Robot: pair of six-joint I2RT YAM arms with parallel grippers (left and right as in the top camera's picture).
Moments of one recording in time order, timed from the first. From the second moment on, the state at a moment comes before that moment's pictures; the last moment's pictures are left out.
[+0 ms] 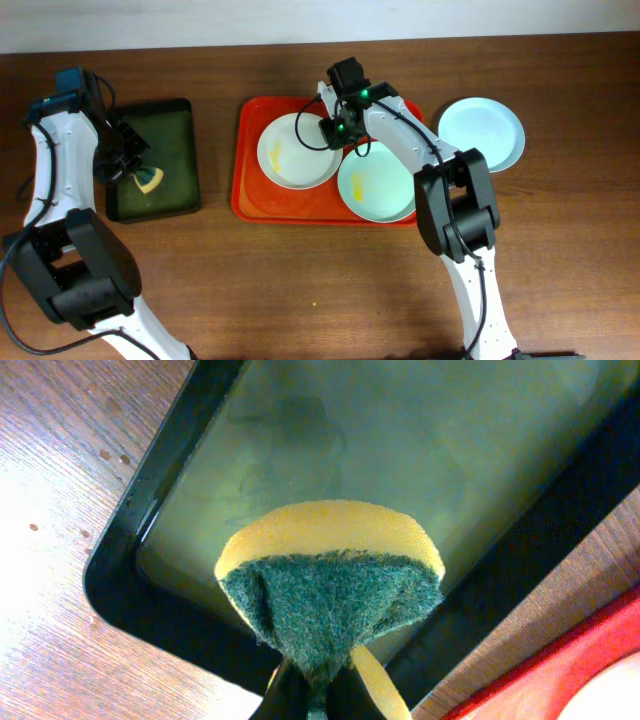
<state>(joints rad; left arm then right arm) 0.30 2.00 1.74 -1.16 0.01 -0.47 0.39 2.43 1.99 -0.78 -0.16 -0.02</state>
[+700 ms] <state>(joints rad) 0.30 2.00 1.40 -0.47 -0.02 -0.47 0.39 2.42 1.99 -0.81 -0.26 0.16</state>
